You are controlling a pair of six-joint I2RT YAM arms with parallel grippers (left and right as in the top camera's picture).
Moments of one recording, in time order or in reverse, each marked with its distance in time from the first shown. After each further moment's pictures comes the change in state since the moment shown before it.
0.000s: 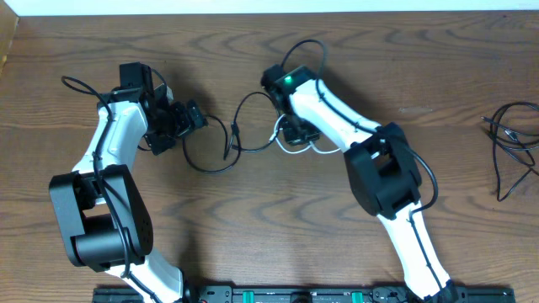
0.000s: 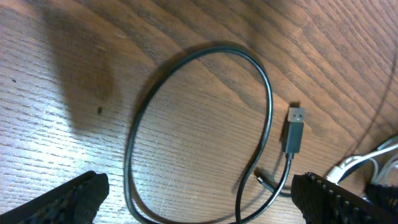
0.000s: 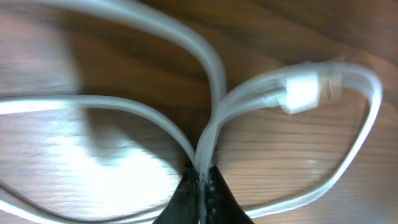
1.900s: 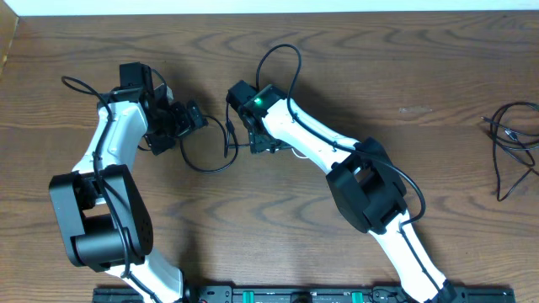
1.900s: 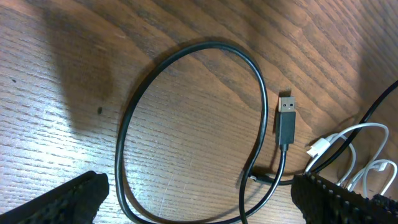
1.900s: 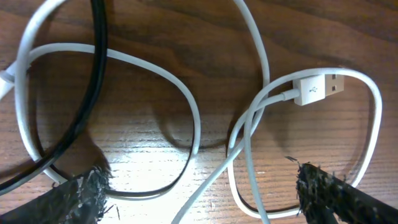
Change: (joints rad) left arm 0.000 0.000 0.000 0.000 0.000 0.000; right arm 0.173 -0.019 0.000 0.119 0.068 0.295
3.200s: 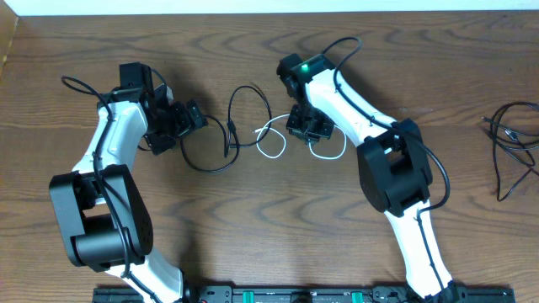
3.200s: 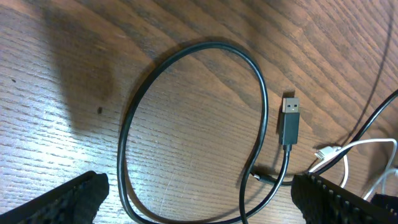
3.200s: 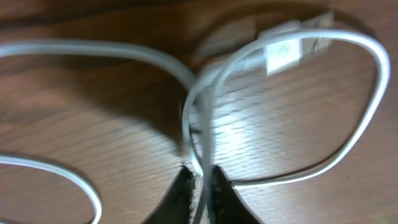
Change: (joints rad) left arm 0.000 0.000 0.000 0.000 0.000 0.000; right arm -0.216 -0.008 0.014 -0.158 -0.271 0.154
